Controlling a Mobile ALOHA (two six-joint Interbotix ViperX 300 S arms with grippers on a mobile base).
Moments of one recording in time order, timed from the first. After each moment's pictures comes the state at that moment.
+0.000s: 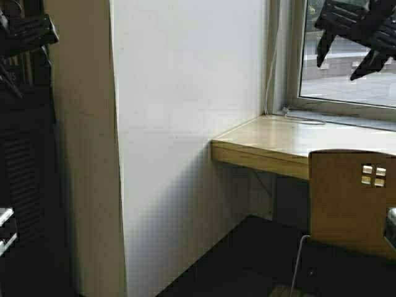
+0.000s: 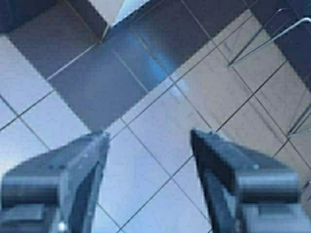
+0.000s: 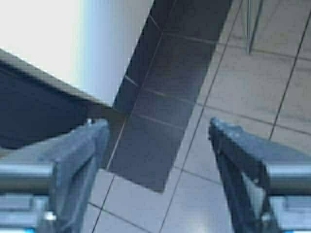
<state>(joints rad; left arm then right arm) -0.01 -0.26 0.87 -0.48 0.24 0.07 0.13 -0.15 0.76 0.37 0.12 0.04</state>
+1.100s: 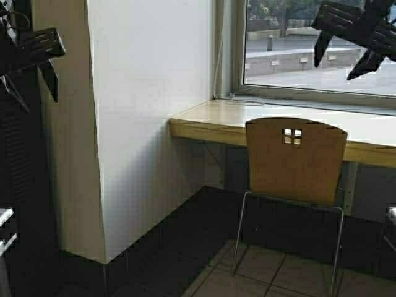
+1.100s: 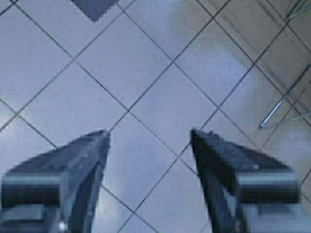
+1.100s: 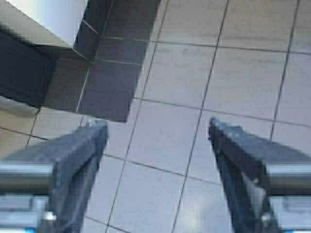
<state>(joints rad) -0.04 -0.19 0.87 -0.48 0.25 0.07 0.12 -0.11 0.72 0.37 0.13 0.04</state>
